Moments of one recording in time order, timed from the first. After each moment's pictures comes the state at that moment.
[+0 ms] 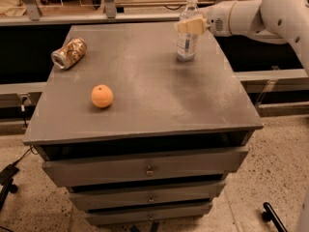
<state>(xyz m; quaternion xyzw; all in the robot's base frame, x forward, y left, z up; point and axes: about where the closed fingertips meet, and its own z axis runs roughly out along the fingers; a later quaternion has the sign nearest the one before) 0.772 -0.127 0.954 -0.36 0.71 0.22 0.56</state>
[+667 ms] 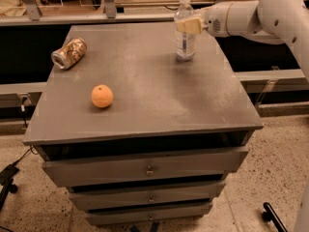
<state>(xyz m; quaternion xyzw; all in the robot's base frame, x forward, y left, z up) 0.772 -0.120 0.952 -0.36 0.71 0.22 0.56</state>
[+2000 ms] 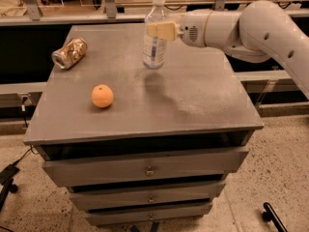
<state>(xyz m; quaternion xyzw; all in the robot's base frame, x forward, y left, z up) 0.695 -0.025 0.975 -0.33 0.68 0.33 0.57</state>
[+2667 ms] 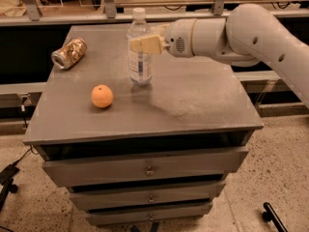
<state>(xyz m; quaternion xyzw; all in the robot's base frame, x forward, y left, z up) 0.648 0.017 0.959 -0.38 0.68 0.35 0.52</state>
